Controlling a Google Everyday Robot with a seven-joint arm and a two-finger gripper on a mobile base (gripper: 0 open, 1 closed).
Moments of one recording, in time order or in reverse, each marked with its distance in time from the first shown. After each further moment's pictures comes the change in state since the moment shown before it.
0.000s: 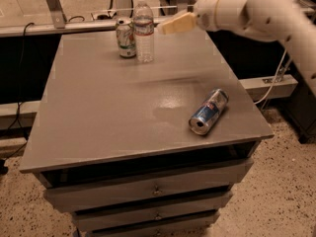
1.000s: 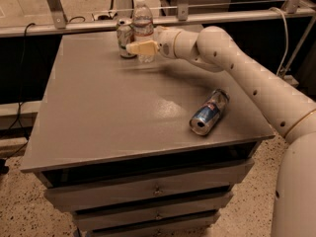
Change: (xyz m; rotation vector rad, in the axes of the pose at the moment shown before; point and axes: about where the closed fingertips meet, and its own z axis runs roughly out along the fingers) arm 0.069 0.054 0.114 -0.060 -0.054 0.185
